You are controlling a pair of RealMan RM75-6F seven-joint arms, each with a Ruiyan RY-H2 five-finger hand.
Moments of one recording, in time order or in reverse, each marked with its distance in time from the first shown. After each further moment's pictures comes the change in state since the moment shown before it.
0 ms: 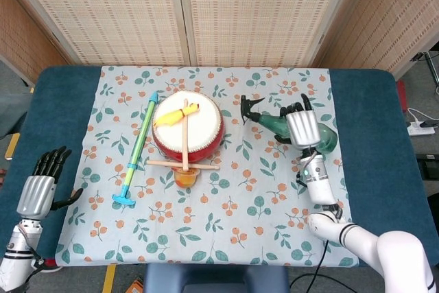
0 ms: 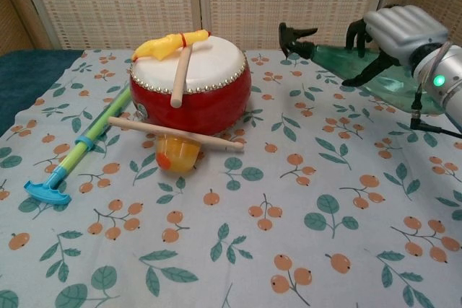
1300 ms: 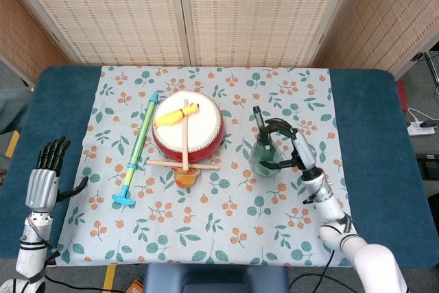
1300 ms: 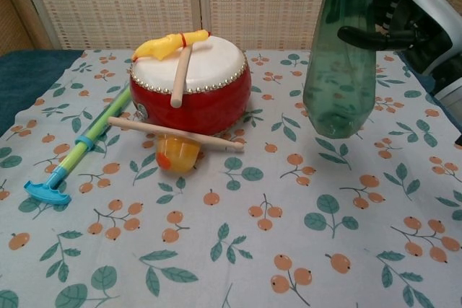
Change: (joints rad) left arm -0.044 -0.262 -0.067 0.396 0.006 0.138 -0.238; right arm -0.045 -0.199 -0.109 0.497 -0.386 0.346 1.603
